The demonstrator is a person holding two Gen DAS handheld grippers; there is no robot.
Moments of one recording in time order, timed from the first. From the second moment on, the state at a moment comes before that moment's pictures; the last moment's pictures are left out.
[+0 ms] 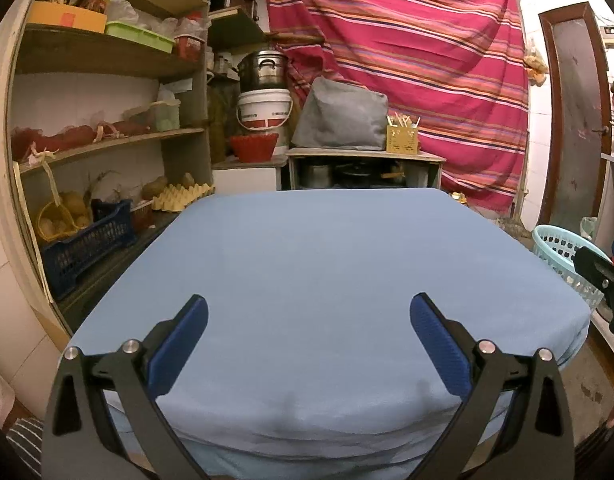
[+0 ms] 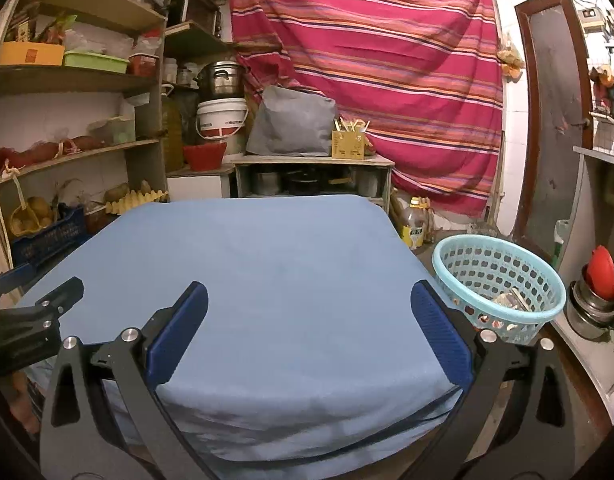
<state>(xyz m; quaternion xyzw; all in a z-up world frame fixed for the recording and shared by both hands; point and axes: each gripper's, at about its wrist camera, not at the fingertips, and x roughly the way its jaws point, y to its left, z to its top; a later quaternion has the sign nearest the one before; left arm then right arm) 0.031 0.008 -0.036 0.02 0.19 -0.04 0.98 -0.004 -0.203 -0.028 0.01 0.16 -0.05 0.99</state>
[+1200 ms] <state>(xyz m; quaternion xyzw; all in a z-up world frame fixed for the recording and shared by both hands) 0.027 0.003 -0.038 0.01 0.18 -0.02 0.98 -0.002 -0.200 -0.025 0.00 0.15 -0.05 0.99</state>
